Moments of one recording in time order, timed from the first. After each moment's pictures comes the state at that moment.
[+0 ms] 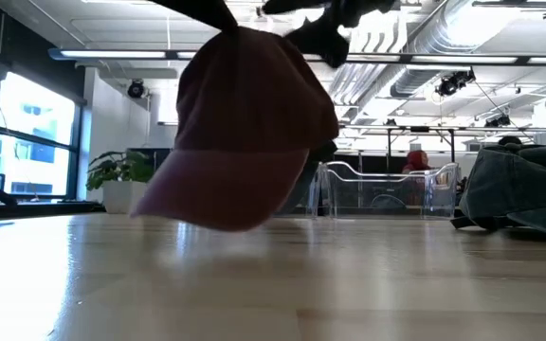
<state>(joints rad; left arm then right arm) -0.50 1.52 1.22 -0.51 -0.78 0.13 0.11 1.53 1.08 0.02 0.04 0.25</state>
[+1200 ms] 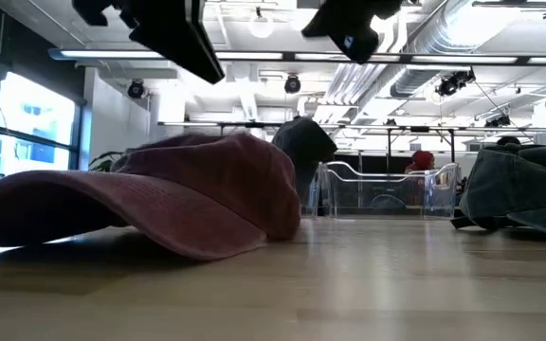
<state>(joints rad) -0.48 1.60 1.22 -0.63 -0.68 -0.12 0.17 1.45 1.08 -0.21 0.05 0.27</state>
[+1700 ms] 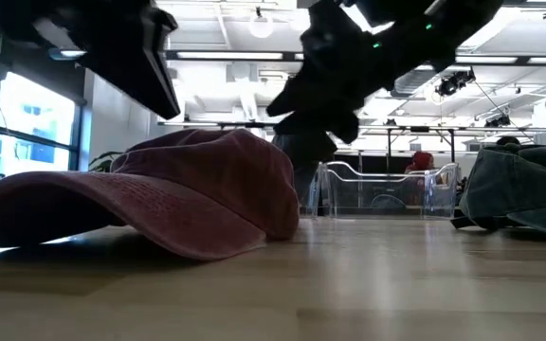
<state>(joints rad) -0.57 1.68 1.22 -0.76 -0.63 -0.39 0.08 1.66 0.85 0.32 0.06 0.44</state>
